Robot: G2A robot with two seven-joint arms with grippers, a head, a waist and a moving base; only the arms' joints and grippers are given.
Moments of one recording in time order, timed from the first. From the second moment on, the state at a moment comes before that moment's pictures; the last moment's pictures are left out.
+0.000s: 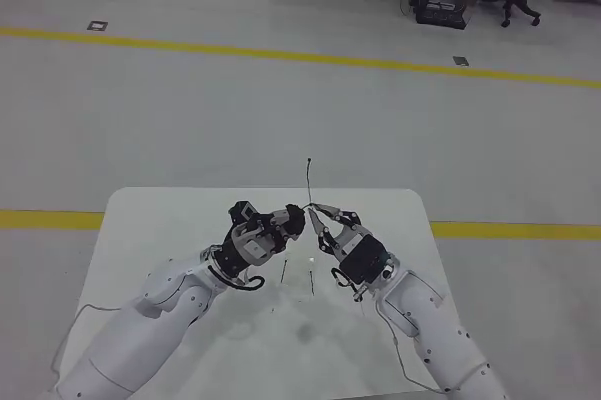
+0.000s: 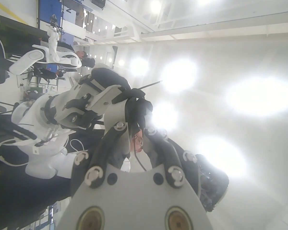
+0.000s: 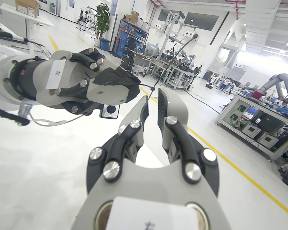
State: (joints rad) left arm 1.27 -1.26 -0.95 -1.66 -1.04 -0.10 -0.62; right arm -1.45 -0.96 1.18 -1.88 -1.45 -0.27 -0.41
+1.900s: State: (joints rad) left arm 1.27 -1.28 -0.97 -1.66 -1.03 -0.11 -0.62; right arm -1.53 -0.98 1.24 -1.89 -1.55 -0.34 -0.44
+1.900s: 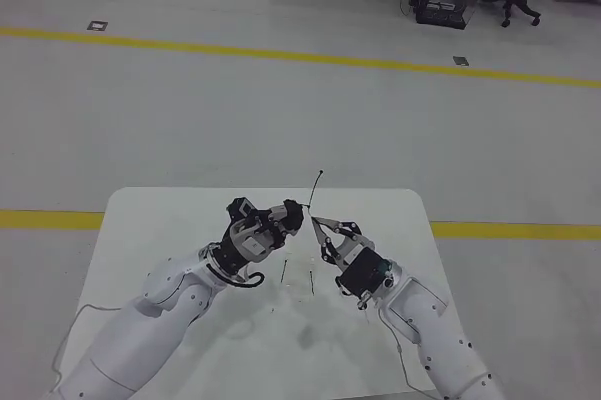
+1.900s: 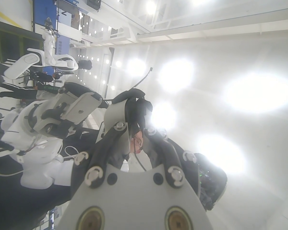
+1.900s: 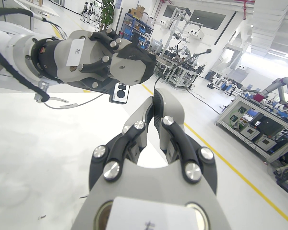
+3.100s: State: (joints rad) left arm 1.26 -1.29 -0.98 -1.68 -1.03 -0.14 -0.62; right arm -1.52 -0.89 1.20 -1.89 -1.57 -0.34 -0.44
